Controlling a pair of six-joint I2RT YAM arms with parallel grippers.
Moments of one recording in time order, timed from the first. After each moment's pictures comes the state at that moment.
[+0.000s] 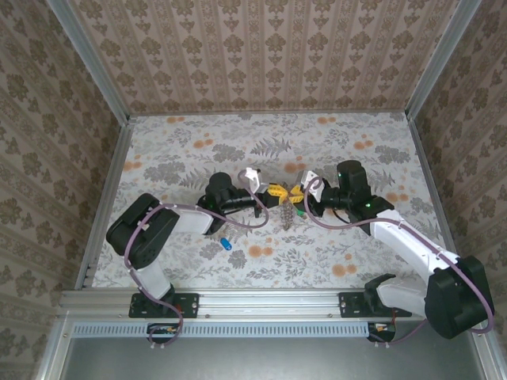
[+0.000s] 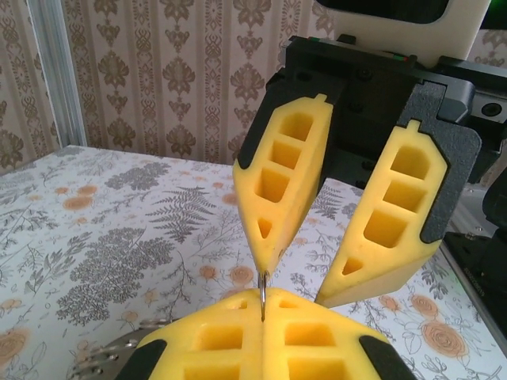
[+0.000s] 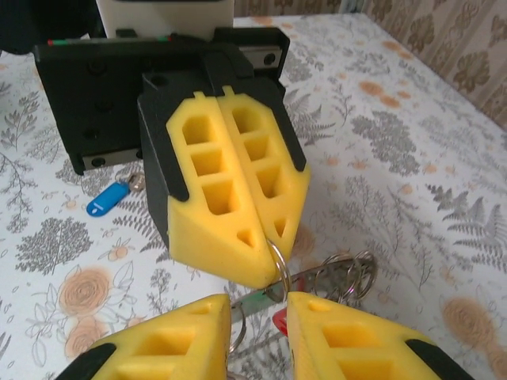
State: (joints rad) left arm -0.71 1.73 0.68 1.06 0.81 -0.07; right arm 0.34 1.17 0.70 -0.08 -0.67 -0.53
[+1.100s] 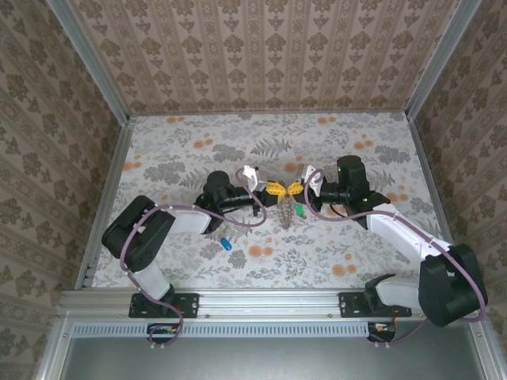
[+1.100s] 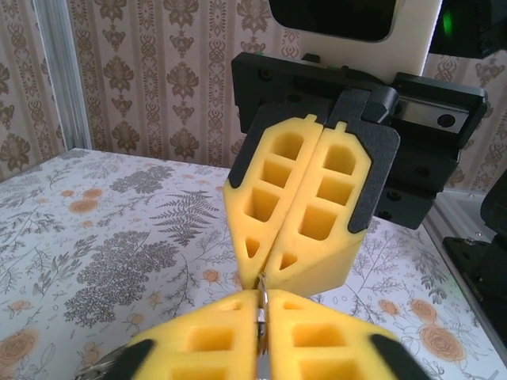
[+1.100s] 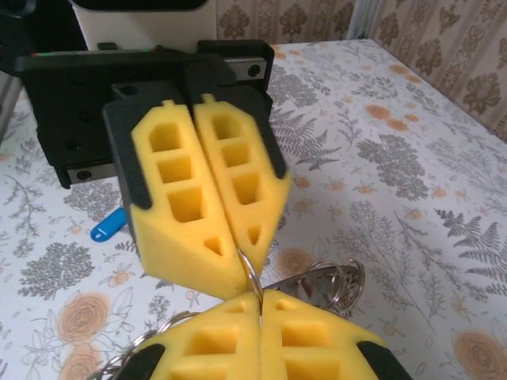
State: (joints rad) left arm -0.71 1.68 0.68 1.00 0.81 -0.07; right arm 0.31 1.24 0.73 -0.01 -0.76 -0.51
